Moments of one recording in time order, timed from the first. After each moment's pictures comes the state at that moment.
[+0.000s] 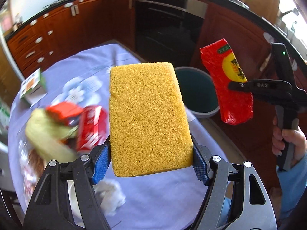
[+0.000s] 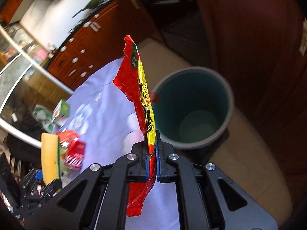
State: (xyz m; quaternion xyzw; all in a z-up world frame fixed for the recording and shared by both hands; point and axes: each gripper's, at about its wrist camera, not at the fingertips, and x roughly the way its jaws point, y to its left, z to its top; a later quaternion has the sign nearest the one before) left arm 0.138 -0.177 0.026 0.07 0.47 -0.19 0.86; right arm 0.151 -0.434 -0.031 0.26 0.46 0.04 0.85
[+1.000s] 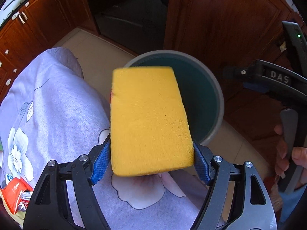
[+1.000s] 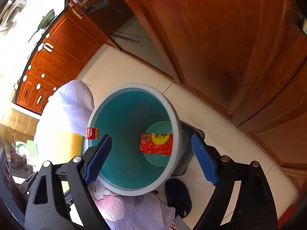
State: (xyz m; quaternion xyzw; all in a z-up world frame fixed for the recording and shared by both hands) left arm 0.280 -0.347 -0.069 0.17 0.55 -0.23 0.78; right arm 0.221 -0.541 -0.112 0.32 0.49 -0.08 0.80
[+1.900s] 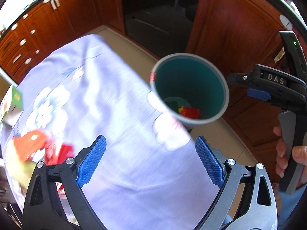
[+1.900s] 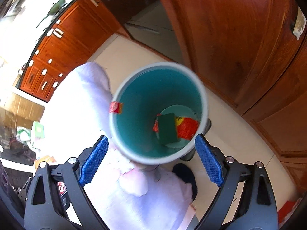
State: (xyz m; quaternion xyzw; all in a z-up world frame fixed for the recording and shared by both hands) left arm 0.203 -0.247 -0.018 0.11 0.53 -0.17 0.82; right arm 0.194 -0.463 -0.070 0.29 0.52 -0.05 0.80
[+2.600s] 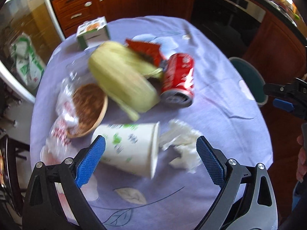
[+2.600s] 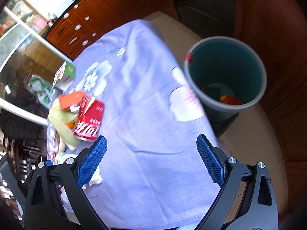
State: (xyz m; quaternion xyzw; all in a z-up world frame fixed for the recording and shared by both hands) left arm 0.093 -0.043 -0.018 0.01 0.53 -0.01 0.85; right arm 0.140 -0.288 -0.039 0.20 0.55 0.08 0.81
